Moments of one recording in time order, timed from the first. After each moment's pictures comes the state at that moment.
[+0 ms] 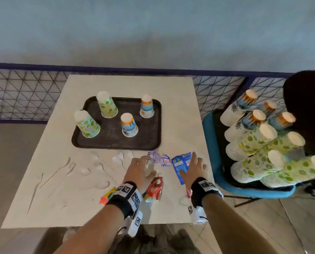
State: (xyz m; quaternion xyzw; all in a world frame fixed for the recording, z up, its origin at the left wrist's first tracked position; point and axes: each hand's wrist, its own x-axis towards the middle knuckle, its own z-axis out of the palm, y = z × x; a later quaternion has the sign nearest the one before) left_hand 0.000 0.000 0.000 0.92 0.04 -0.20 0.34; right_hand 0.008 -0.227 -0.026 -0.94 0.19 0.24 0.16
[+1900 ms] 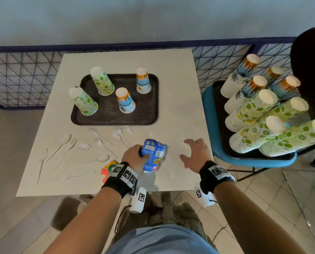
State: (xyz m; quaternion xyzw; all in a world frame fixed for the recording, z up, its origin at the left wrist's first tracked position) left_hand -0.033 -0.002 -0.010 0.92 0.08 -0.24 0.31; right_hand -0.046 -0.261 -0.021 -0.95 0.09 0.21 0.21
